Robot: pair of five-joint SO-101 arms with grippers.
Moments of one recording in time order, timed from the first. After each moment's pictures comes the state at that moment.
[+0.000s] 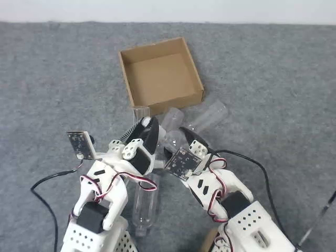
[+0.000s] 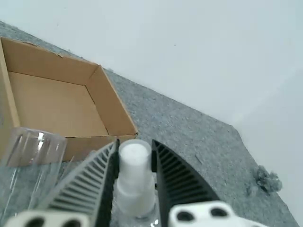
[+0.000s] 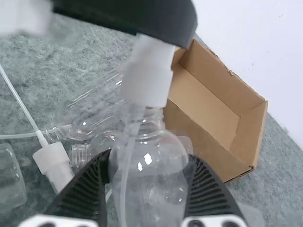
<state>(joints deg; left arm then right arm) 17.9 -103.2 91.8 37.3 40.8 -38.1 -72.4 89.4 15.5 27.9</state>
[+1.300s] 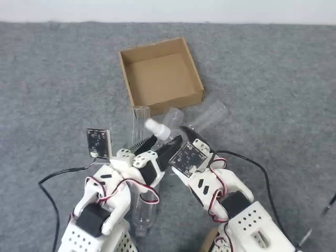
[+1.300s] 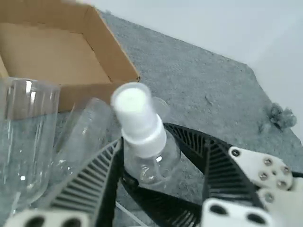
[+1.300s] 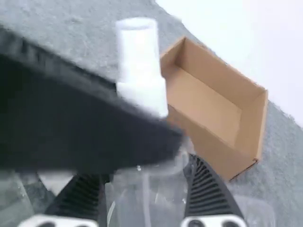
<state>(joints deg) 23.9 -103.2 88.7 51.0 36.7 -37.9 -72.5 89.3 15.0 21.4</state>
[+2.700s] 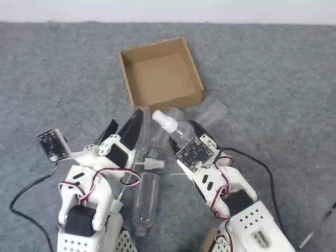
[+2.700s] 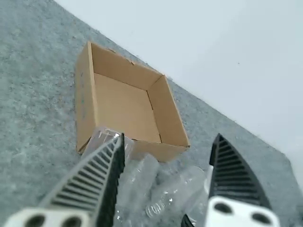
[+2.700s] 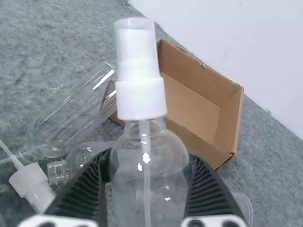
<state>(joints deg) 3.0 -103.2 83.4 51.9 42.9 -33.5 -72.5 89.3 12.8 21.4</state>
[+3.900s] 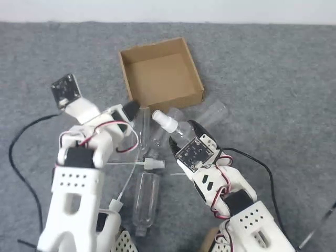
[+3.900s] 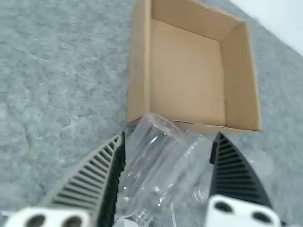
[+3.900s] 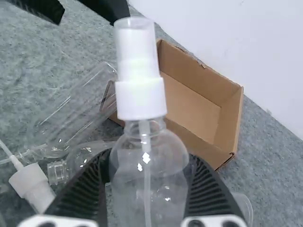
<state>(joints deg) -1.7 -47.6 55.4 51.6 38.0 -33.5 -72.5 89.3 12.8 21.4</state>
